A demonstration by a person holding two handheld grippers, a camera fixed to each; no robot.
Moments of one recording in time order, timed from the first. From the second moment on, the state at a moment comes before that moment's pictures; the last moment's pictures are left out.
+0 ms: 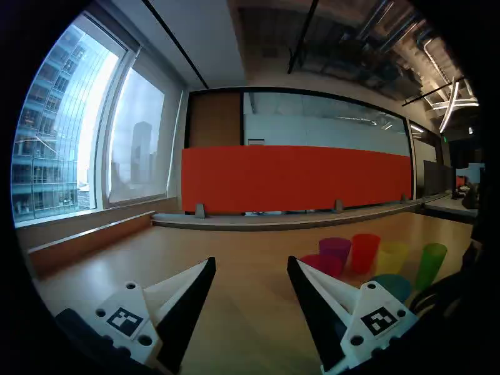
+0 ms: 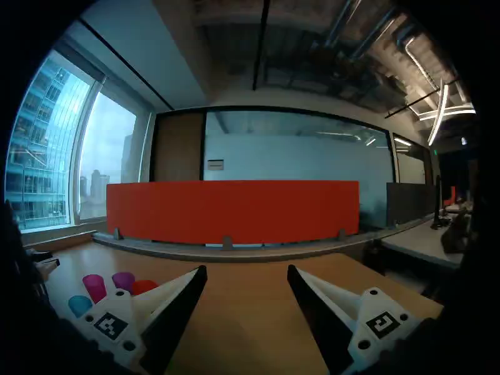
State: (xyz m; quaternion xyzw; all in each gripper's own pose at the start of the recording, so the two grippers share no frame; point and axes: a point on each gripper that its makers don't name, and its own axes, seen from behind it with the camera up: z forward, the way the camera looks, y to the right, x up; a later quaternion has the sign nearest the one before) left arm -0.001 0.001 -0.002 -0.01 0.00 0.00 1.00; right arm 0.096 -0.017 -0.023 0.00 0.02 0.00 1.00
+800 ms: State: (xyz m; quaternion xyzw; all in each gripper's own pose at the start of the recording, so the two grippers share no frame) left arm -0.001 0.002 -0.003 -0.01 0.00 0.00 1.00; right arm 0.068 -0.027 -0.006 0.02 0.04 0.00 1.00
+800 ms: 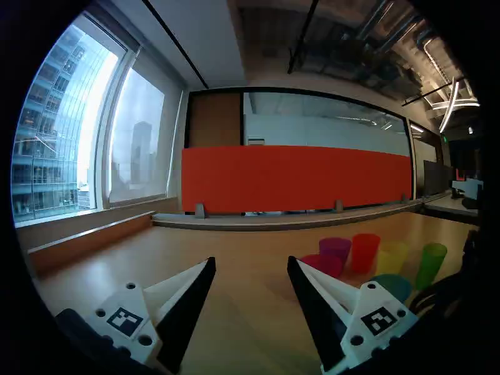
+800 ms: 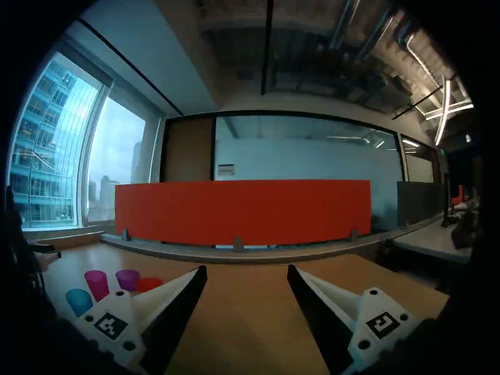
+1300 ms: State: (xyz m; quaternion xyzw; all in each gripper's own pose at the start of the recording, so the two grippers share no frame) left arm -0.001 0.001 -0.003 -0.01 0.00 0.00 1.00; right arm 0.028 -0.009 -0.005 0.00 0.02 0.02 1.00
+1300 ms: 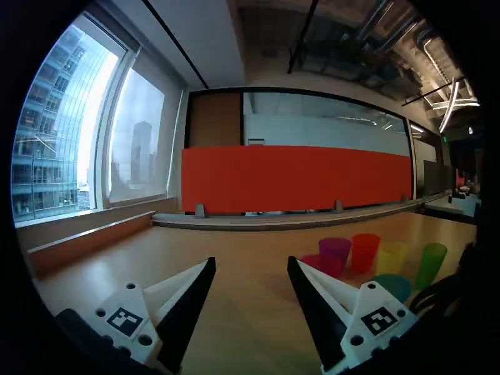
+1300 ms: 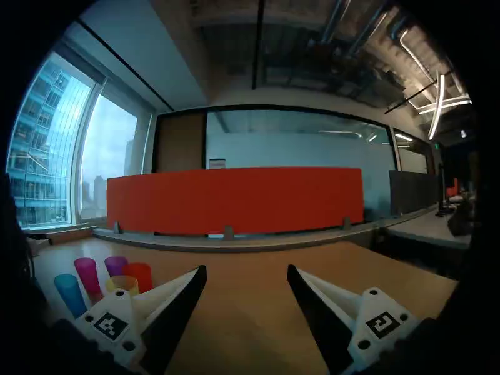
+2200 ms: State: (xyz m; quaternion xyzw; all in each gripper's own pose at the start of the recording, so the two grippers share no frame) left arm -0.001 0.001 -0.003 -0.01 0.00 0.00 1.00; right arm 0.006 -0.001 0.001 0.00 0.00 0.02 1.00
